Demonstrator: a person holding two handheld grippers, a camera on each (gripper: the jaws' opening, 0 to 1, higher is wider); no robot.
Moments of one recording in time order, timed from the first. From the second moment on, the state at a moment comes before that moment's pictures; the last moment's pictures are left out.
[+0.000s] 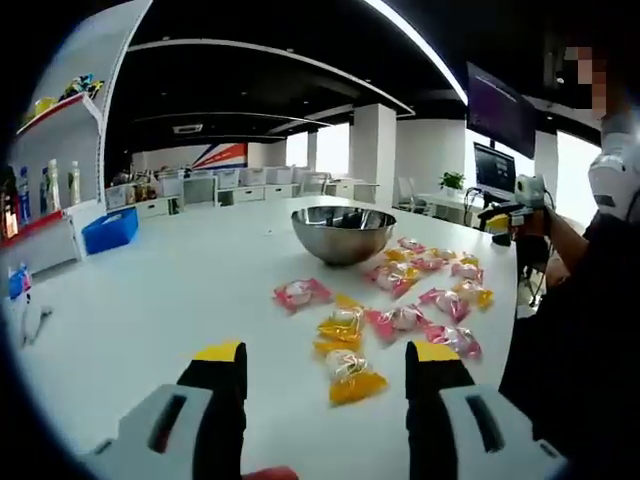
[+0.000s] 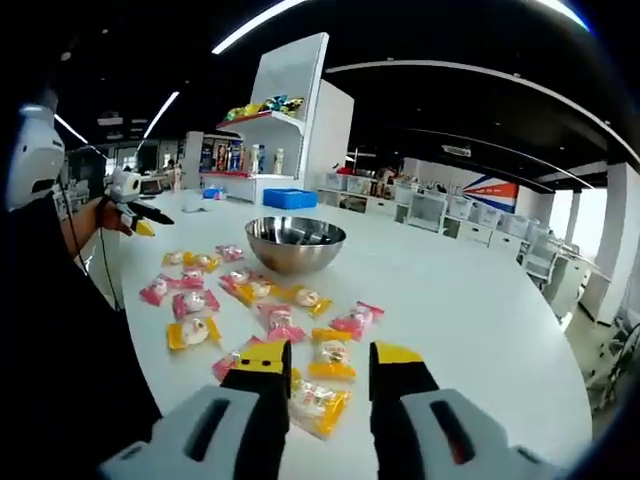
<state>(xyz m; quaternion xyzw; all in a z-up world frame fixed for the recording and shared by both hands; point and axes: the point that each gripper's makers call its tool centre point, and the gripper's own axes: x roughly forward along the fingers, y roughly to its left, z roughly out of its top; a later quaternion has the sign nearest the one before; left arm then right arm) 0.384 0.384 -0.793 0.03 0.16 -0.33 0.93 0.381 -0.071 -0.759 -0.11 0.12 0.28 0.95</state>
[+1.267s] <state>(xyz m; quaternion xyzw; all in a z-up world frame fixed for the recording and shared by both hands) 0.382 0.382 -0.795 0.04 0.16 -0.34 0.93 0.381 -0.064 -0.768 -0.10 0.15 0.28 0.94</state>
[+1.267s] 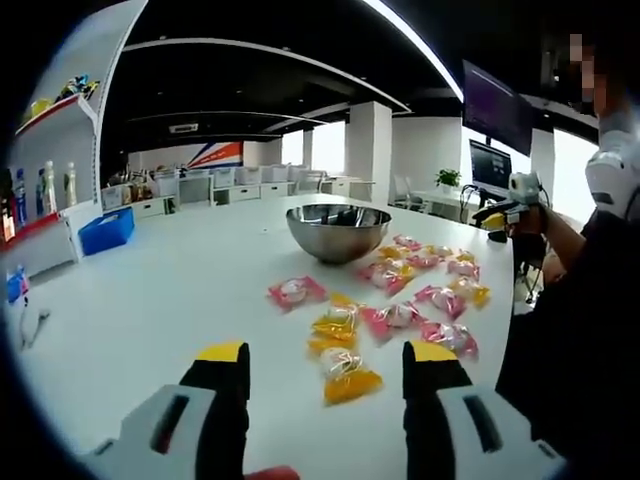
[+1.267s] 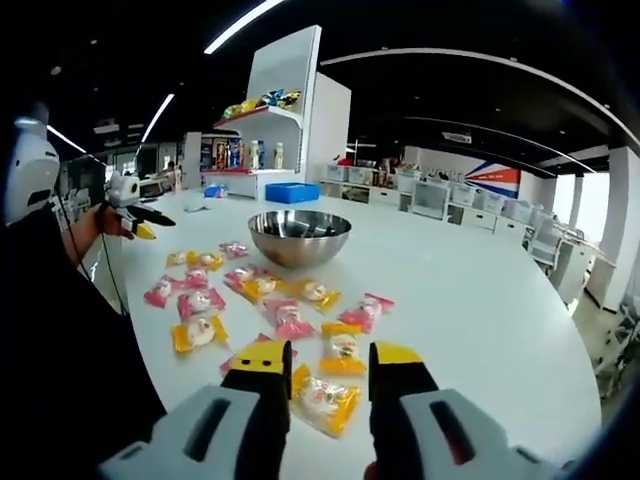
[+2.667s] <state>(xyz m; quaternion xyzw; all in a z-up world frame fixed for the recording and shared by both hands) 0.387 0.367 -0.795 -0.03 0.12 -0.36 0.92 0.460 -0.039 -0.783 -0.15 0.24 0.31 0.91</state>
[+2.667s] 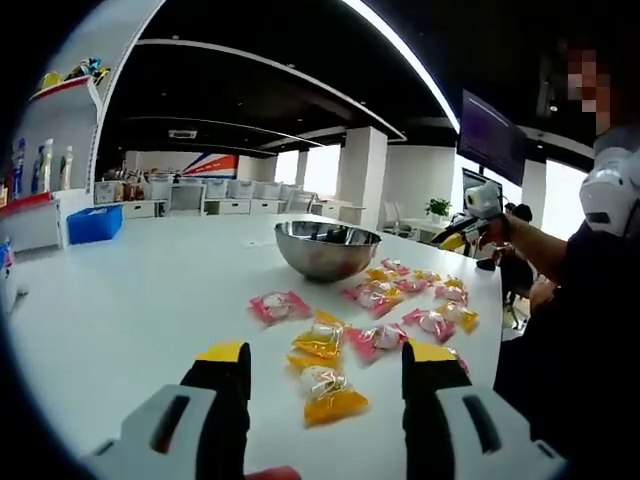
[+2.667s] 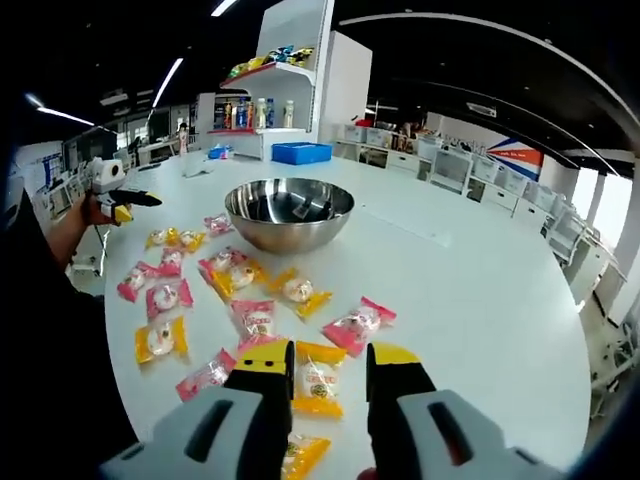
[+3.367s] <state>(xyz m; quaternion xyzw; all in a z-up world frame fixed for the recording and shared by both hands) 0.381 0.360 -0.802 -0.01 0.14 -0.37 0.92 0.501 -0.033 -0.811 -0.17 0.30 0.32 0.88</state>
